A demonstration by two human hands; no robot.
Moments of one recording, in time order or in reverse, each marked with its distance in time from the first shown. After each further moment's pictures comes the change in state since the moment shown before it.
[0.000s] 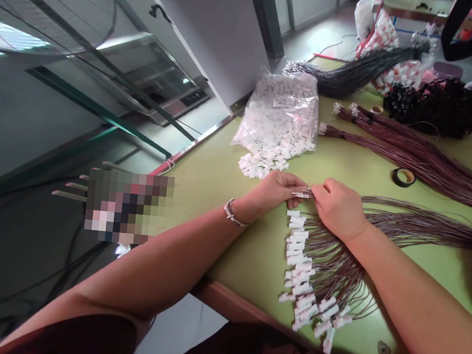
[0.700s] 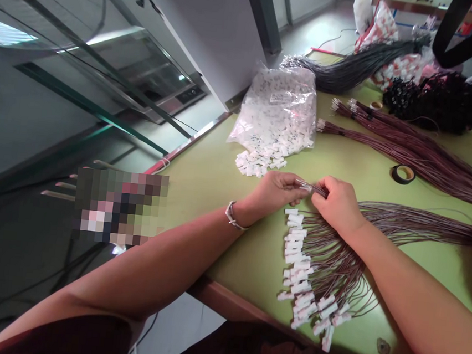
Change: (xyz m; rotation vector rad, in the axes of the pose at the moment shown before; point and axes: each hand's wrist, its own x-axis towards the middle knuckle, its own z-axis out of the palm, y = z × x) left_hand -0.001 -0.007 0.010 0.074 0.094 0.112; right_hand 0.005 0.003 0.013 0.470 0.065 0.301
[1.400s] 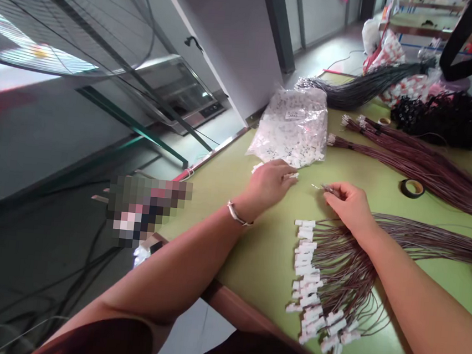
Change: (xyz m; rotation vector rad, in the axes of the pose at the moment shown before) left_hand 0.009 0.009 -0.043 0.917 0.176 0.202; right_hand 0.010 0.002 -0.003 0.568 -0.077 0.336
